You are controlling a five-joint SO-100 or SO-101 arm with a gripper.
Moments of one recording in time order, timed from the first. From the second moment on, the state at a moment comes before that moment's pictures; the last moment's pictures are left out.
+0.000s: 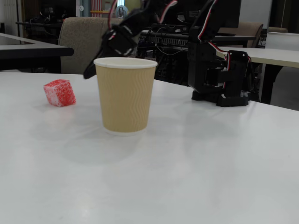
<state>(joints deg) 38.6 115.7 141.8 3.5 -102.2</state>
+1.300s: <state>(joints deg) 42.0 95.8 126.7 1.1 -107.2</state>
